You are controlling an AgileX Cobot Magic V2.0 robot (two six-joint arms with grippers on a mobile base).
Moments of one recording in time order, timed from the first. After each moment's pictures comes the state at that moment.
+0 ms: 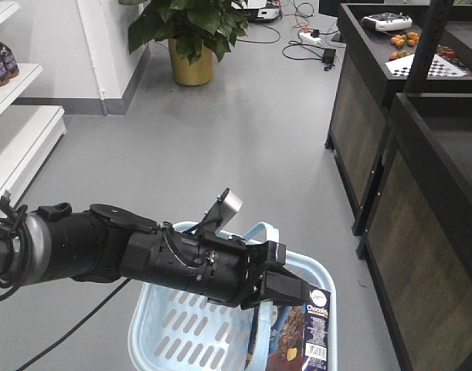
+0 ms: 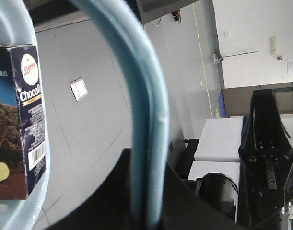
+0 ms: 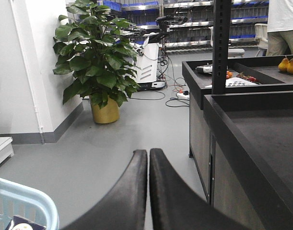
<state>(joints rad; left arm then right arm) -0.58 1.82 -1.01 -1.68 0.88 0.84 0.01 -0.01 0.03 -0.07 0.07 0.09</state>
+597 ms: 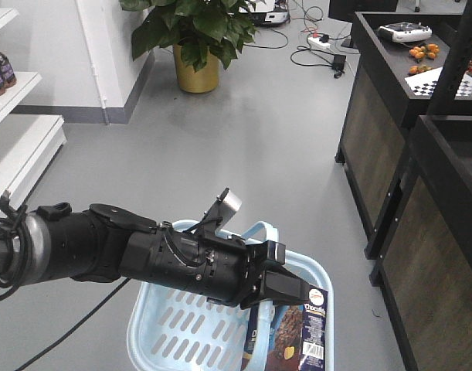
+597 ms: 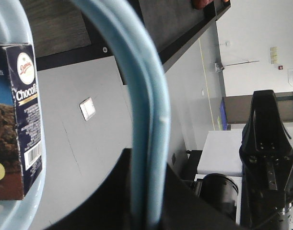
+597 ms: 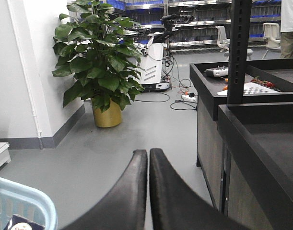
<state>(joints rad) -0.58 1.82 -1.01 -1.68 0.88 0.84 0.01 -0.01 0.03 -0.07 0.07 0.09</state>
